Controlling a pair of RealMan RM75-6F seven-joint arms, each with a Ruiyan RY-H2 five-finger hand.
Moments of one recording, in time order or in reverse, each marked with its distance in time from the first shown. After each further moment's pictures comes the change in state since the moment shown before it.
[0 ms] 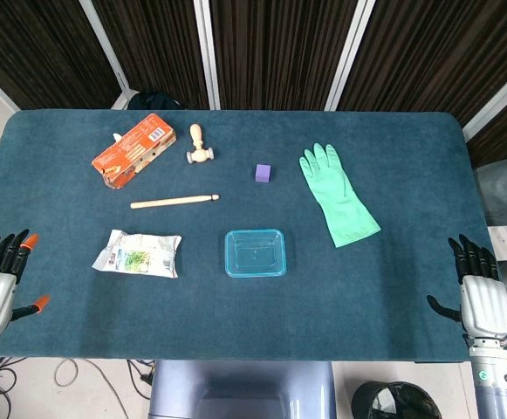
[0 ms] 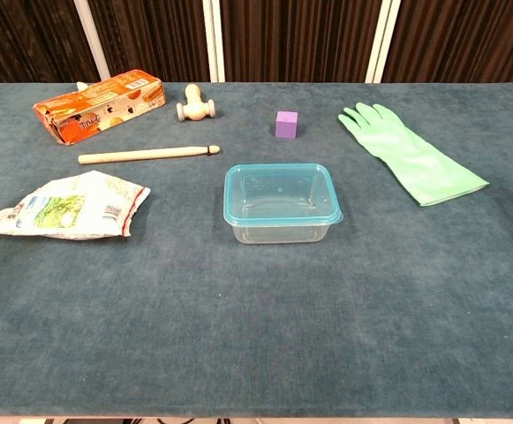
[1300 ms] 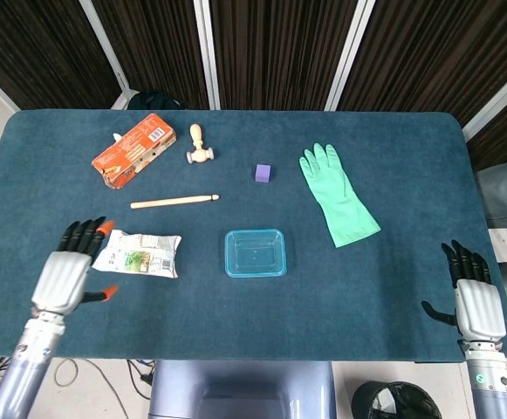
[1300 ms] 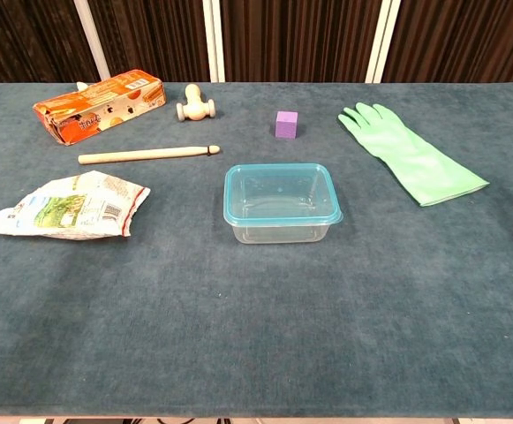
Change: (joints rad) left arm -0.179 -0.078 -0.118 -0.379 -0.211 -0.209 0.357; right arm -0.003 0.011 -0.016 -0.035 0.009 -0.027 0.006
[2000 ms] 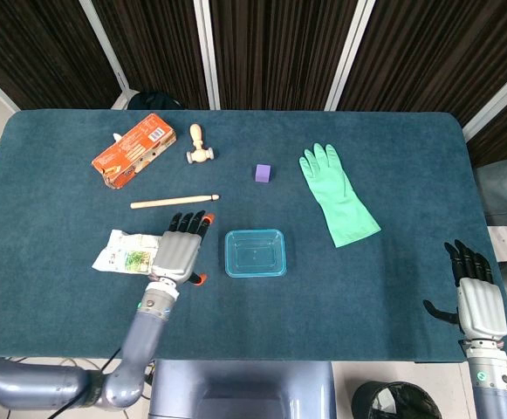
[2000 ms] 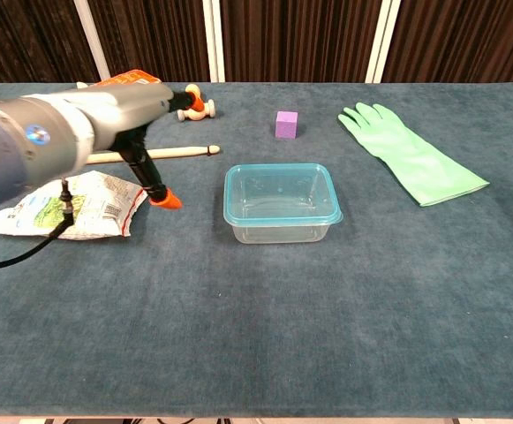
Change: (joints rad) left arm -0.485 -0.484 -0.230 0.084 -0.732 0.032 0.618; right arm 0.003 0.001 0.012 -0.001 0.032 -0.016 0.013
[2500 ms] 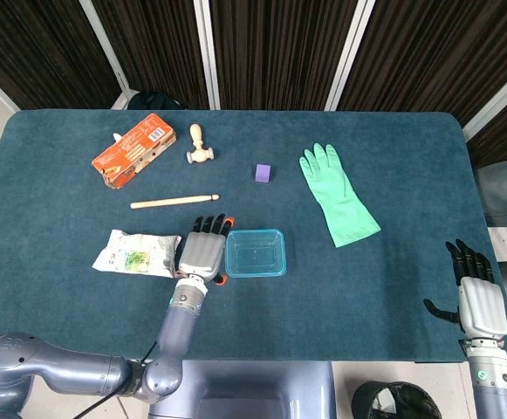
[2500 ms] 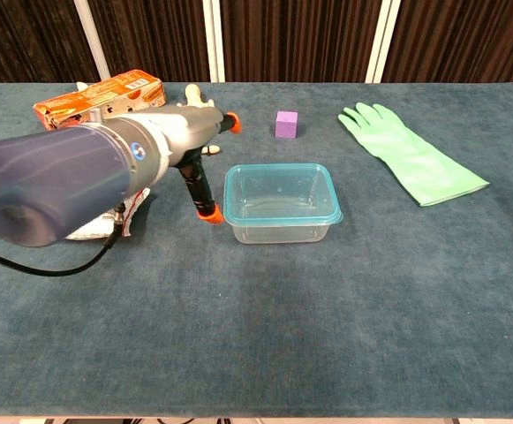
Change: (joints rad) left arm -0.158 -0.149 -0.062 0.163 -0.163 0.025 0.038; right arm 0.002 0.001 0.007 -0.001 0.014 -0.006 0.007
